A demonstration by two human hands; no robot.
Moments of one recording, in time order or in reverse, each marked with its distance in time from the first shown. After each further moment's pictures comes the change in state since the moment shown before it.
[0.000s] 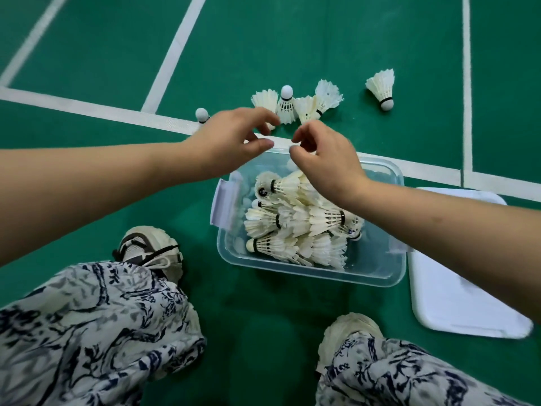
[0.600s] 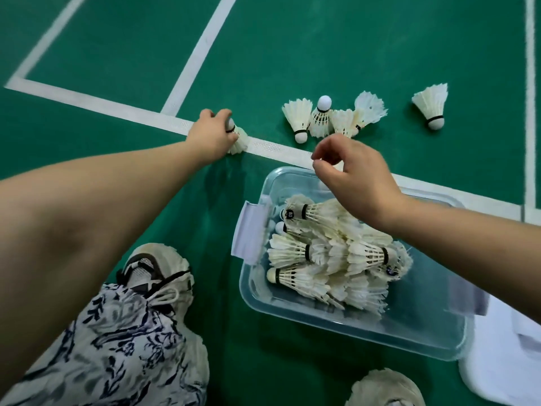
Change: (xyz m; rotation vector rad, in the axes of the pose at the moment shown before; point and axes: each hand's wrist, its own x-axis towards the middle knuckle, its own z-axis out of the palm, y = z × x) left_hand 0.070 -0.169 0.035 0.160 0.068 -0.569; right_hand 0.041 0.005 0.024 -0.055 -0.082 -0.100
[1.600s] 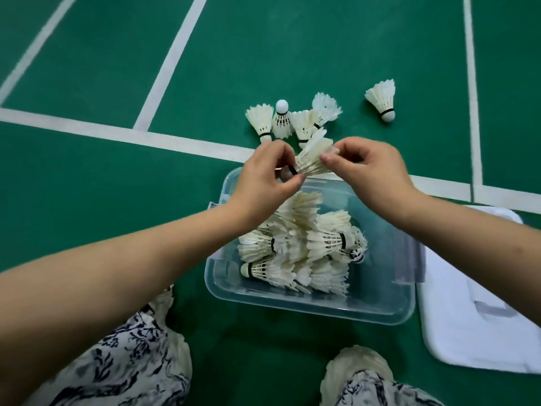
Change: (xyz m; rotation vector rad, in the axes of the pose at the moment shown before) left_hand -0.140 0.134 0.014 -0.647 0.110 0.435; right_hand -0.041 0.040 -0.054 0.276 0.136 0.163
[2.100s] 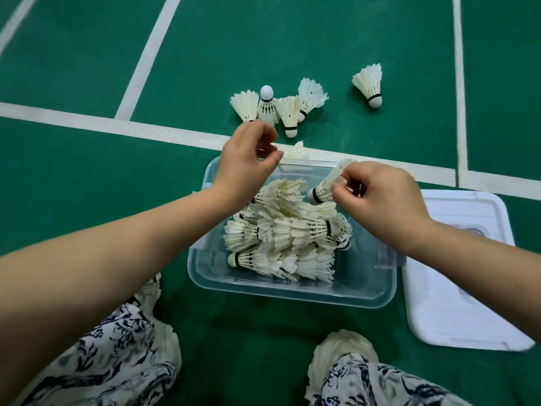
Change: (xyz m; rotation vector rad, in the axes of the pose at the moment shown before) left_hand 0.009 -0.002 0.006 0.046 0.071 -0.022; right_hand -0.043 0.030 -0.016 -0.502 0.037 -0.117
